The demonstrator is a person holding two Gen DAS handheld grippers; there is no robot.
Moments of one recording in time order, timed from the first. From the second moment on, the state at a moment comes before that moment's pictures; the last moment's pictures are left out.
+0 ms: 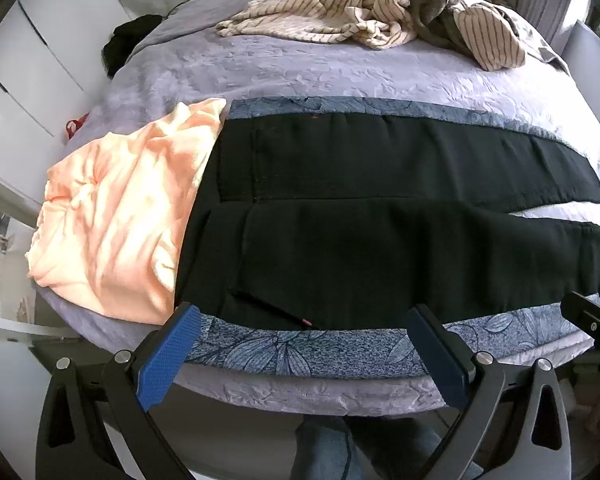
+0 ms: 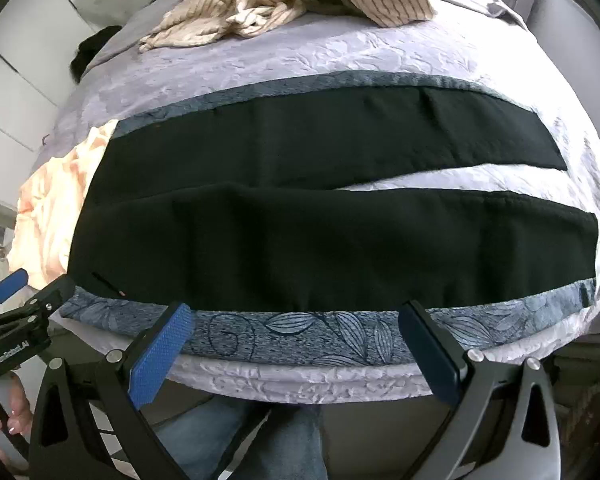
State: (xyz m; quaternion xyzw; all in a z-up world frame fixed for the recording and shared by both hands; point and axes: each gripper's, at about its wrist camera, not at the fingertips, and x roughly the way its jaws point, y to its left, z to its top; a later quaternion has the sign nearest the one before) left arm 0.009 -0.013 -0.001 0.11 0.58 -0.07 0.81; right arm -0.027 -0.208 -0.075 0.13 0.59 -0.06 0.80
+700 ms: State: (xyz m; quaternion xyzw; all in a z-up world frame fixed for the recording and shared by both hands) left arm 0.010 -0.016 0.000 0.10 0.58 -0.06 0.81; right arm -0.031 -0.212 -0.080 0.14 0.59 -0.07 0.79
